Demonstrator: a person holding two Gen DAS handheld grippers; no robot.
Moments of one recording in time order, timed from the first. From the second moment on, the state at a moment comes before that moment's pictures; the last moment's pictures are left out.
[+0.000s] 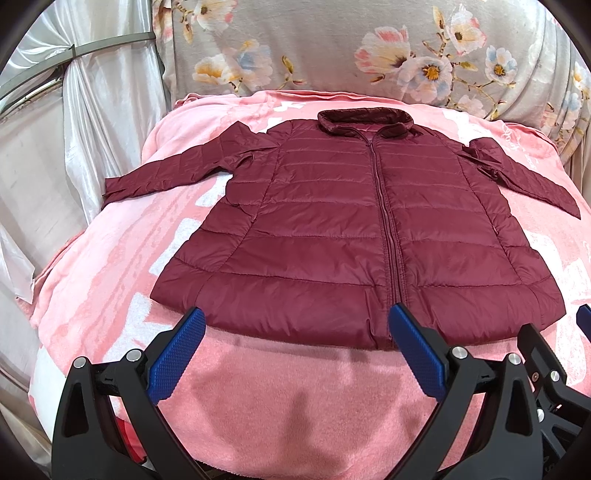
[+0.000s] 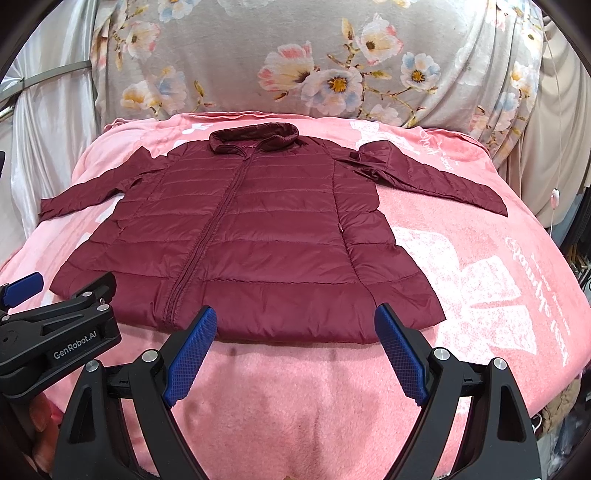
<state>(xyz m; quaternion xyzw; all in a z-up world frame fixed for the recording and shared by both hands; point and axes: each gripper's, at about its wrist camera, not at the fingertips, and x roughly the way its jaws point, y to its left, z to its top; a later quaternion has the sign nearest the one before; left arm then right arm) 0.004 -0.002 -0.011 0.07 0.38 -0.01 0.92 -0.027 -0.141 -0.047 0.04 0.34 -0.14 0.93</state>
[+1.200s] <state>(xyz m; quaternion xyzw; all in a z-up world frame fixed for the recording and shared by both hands) 0.145 -0.029 -0.037 0.05 0.40 -0.03 0.91 0.107 -0.645 -0.089 0.34 0.24 -0.34 0.84</state>
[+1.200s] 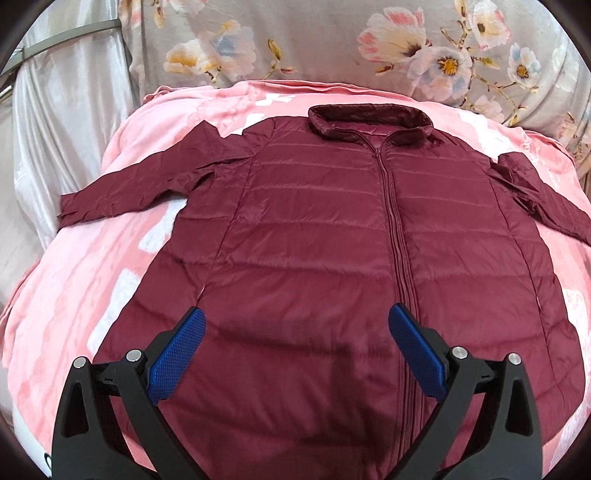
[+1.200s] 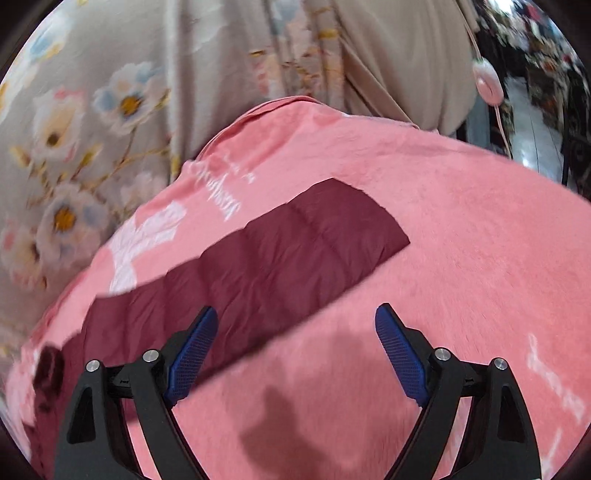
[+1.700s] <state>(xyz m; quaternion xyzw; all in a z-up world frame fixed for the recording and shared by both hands) 0.172 -0.025 -0.042 0.05 0.40 -0.03 0.92 0.121 -0.714 -0.114 0.44 0.22 -0.37 0.79</state>
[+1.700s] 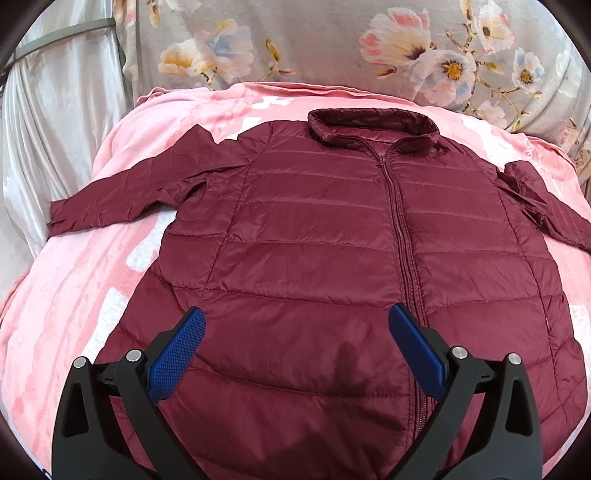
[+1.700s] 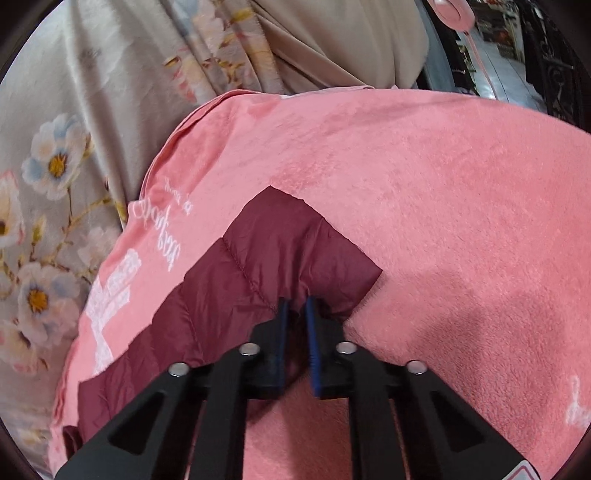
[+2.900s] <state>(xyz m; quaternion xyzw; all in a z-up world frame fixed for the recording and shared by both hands) 0.210 0.080 -0.011 -0.11 0.37 -0.04 0.92 0.300 -0.111 -0.067 0.06 0.38 0.19 0.91</state>
